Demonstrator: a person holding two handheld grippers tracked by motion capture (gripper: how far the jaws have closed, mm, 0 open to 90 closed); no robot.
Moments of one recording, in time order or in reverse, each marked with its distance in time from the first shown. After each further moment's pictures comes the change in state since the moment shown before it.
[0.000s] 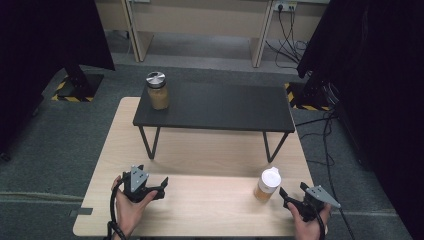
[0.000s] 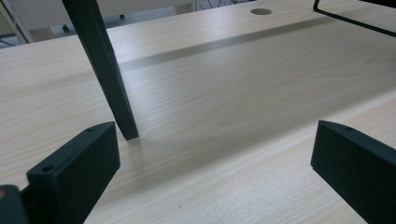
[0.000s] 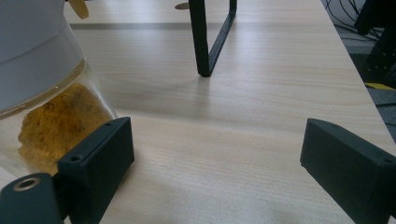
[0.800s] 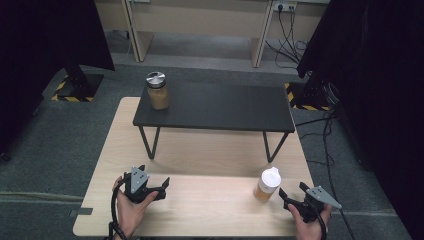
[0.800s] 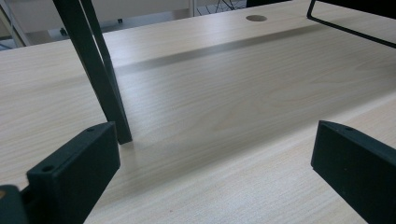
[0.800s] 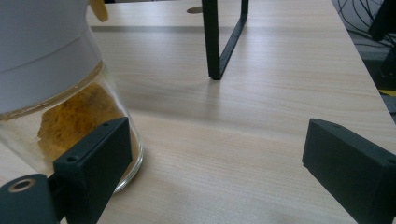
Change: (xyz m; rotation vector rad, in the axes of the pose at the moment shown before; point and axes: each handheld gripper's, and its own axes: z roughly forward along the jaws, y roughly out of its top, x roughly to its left) left arm -0.003 -0.002 -0.001 -0.019 -0.010 -0.007; right arm -0.007 -0.003 -0.002 -0.016 0.047 -0.022
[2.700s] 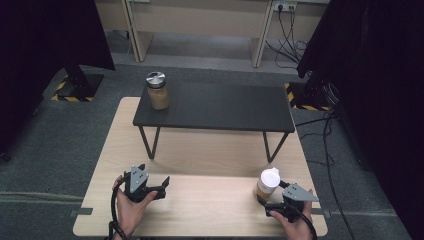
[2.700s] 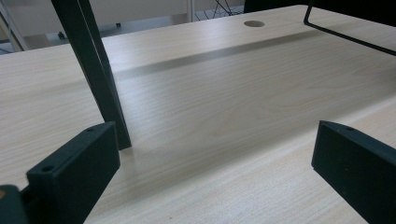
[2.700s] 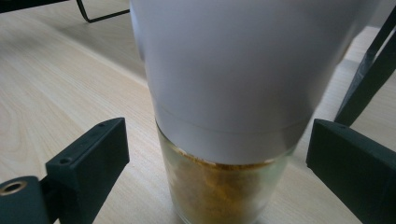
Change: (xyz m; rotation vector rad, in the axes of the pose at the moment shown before) left arm 0.004 -0.001 0.001 -0.019 -0.012 -0.004; right arm 0.012 0.025 0.028 0.020 0.285 -0.253
